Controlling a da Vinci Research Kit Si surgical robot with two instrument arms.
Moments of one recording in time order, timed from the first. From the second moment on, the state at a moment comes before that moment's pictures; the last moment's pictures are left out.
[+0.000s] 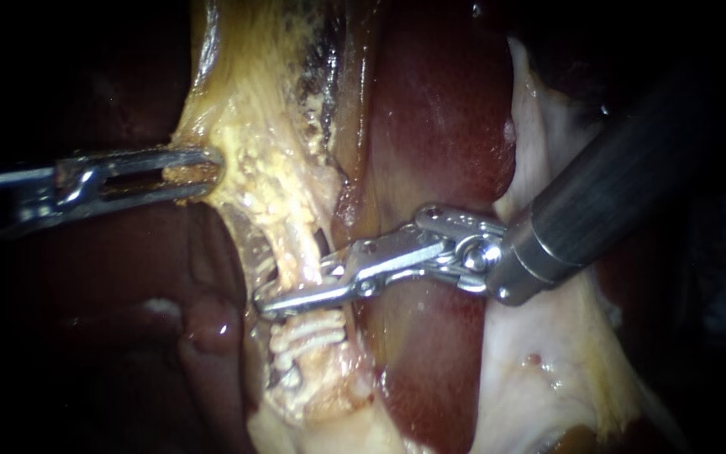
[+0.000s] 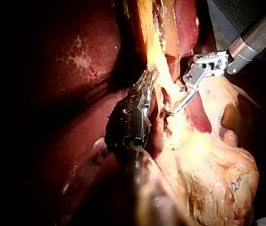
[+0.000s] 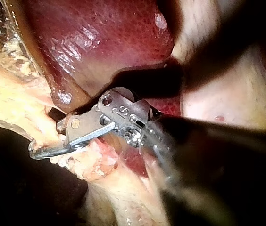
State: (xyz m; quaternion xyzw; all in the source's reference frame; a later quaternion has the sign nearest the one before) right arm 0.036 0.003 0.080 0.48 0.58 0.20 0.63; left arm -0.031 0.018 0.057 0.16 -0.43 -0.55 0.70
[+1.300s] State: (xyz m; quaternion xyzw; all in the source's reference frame) right arm 0.024 0.006 0.075 0.23 0.66 0.05 0.71; left arm -0.030 0.018 0.057 0.16 -0.43 -0.55 0.70
